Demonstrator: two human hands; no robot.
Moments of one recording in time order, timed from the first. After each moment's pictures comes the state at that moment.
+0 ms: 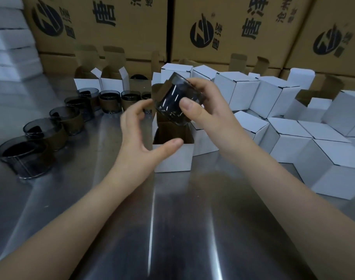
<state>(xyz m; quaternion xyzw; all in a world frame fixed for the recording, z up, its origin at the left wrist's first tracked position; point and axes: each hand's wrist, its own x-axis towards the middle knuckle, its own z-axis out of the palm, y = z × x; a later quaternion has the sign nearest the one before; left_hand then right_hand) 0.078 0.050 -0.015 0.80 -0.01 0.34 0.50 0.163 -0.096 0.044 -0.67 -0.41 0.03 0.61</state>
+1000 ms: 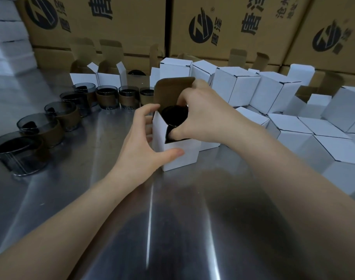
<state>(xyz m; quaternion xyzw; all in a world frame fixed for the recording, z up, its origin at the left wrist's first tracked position) 0.089 0.057 -0.030 0.81 -0.03 0.30 0.50 0.159 -0.076 0.071 -0.91 -0.37 -0.06 0.16</state>
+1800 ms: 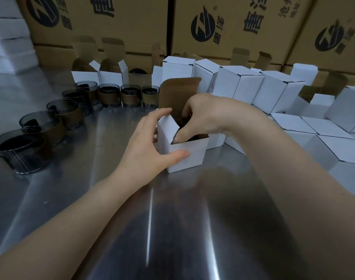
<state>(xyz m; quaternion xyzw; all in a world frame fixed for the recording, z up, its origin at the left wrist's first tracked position) 0.086 0.056 -0.031 0.84 -0.01 0.27 0.46 0.162 -0.071 0.083 -0.94 -0.32 0.10 0.09</state>
